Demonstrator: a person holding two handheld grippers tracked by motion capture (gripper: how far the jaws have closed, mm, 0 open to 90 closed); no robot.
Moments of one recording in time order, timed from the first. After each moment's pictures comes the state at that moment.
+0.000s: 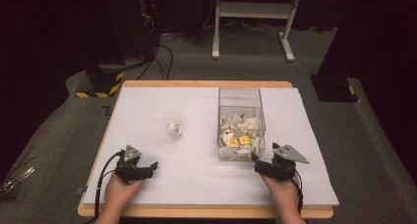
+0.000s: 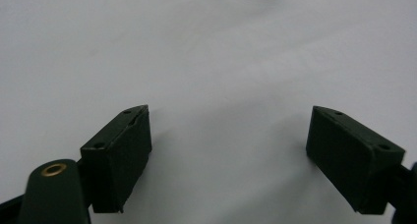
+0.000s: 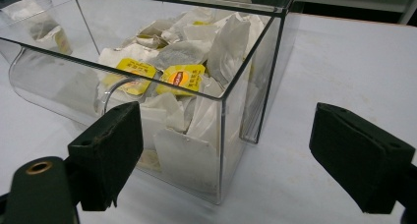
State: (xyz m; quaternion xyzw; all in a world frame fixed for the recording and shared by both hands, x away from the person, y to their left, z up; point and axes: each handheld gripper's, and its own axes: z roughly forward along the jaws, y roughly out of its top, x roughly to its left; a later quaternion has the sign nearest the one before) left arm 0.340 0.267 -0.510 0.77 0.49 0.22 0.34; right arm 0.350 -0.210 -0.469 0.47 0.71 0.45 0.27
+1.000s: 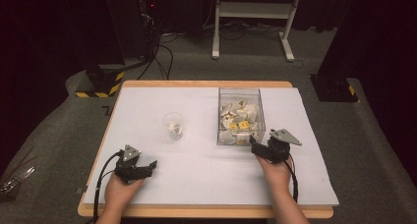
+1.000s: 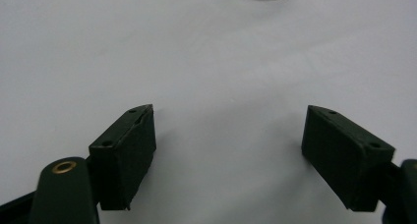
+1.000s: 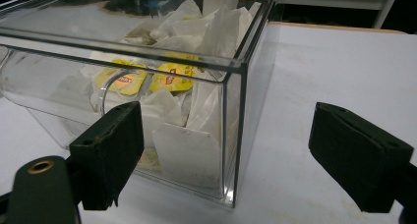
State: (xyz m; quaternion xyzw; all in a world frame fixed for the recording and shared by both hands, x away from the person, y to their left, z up) left arm 0.340 0.268 -0.509 0.77 0.50 0.22 0.34; right arm 0.405 -0.203 -0.475 0.49 0.69 0.45 0.29
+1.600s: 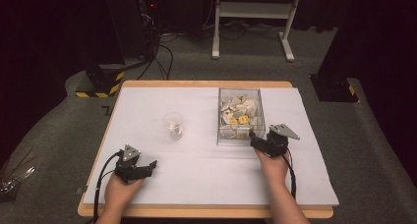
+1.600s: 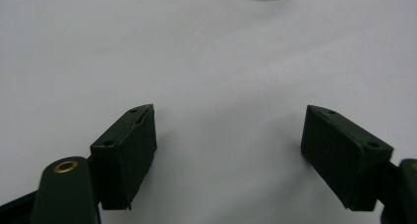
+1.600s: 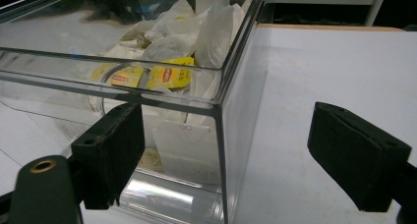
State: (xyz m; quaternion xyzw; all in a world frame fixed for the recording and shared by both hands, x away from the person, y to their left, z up) left arm 0.340 0.268 -0.509 0.77 0.50 0.22 0.34; right arm 0.425 -0.201 -0.478 0.51 0.67 0.45 0.29
